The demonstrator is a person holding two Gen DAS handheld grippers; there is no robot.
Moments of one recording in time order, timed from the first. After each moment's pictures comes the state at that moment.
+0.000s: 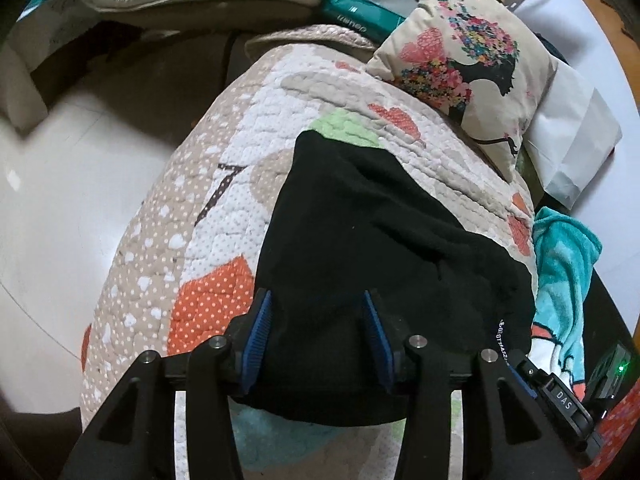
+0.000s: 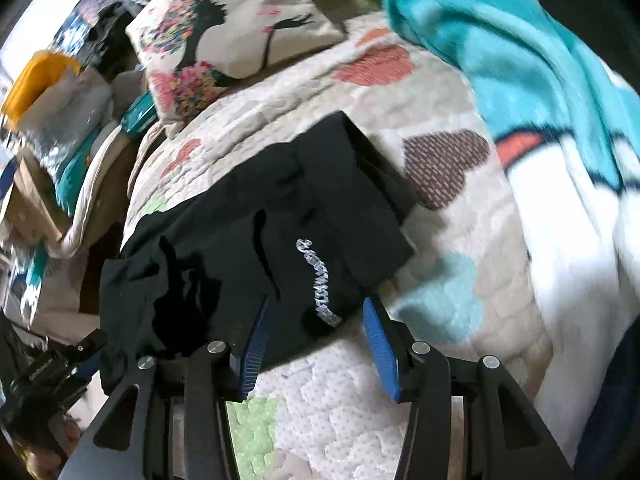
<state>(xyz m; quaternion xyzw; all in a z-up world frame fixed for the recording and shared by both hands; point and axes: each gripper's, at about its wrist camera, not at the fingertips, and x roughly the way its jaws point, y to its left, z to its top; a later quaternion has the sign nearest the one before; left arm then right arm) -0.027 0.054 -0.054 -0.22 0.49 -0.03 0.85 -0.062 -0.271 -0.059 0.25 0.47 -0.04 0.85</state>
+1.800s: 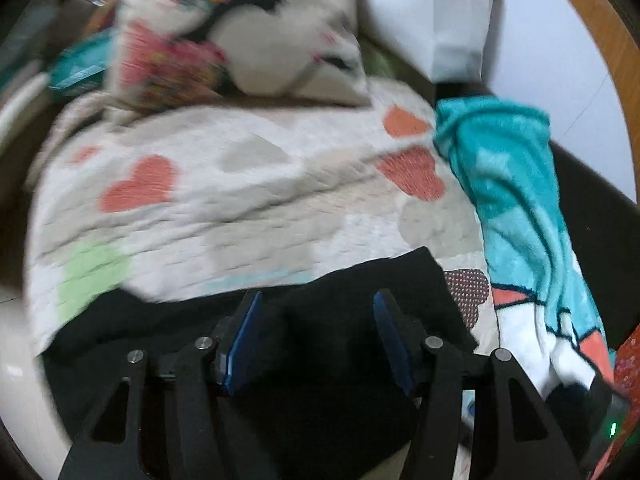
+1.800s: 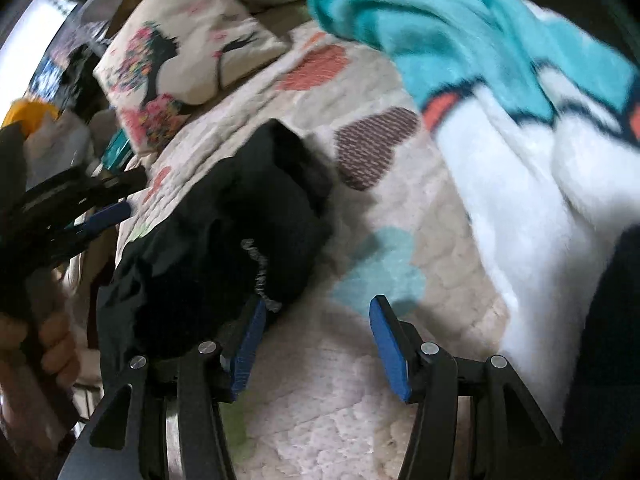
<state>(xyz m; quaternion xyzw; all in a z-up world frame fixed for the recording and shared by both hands) 0.101 -0.163 -0.028 0.01 0.50 -0.24 0.83 -0.093 -0.300 -0.072 0.31 0.44 -0.08 0.84</state>
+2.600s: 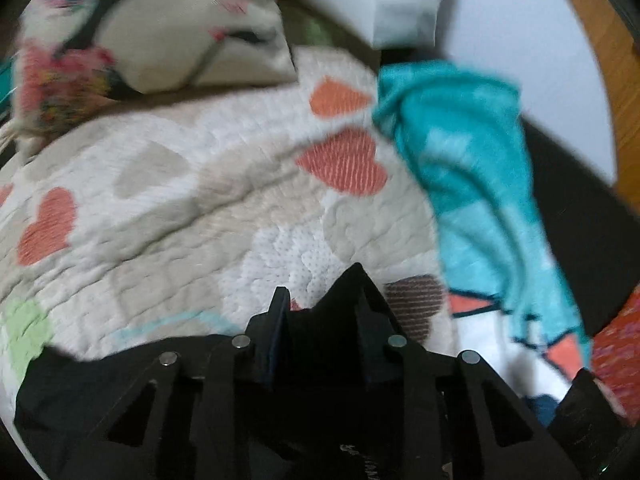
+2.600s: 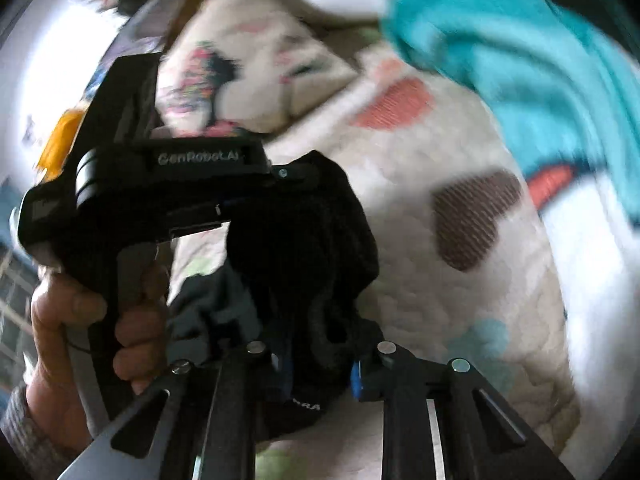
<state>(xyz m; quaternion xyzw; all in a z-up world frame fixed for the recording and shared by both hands) 0.115 -0.207 -0.019 0.00 0.53 -0.32 0.79 -0.047 -0.287 -0.044 0.31 0.37 0.03 0.88</state>
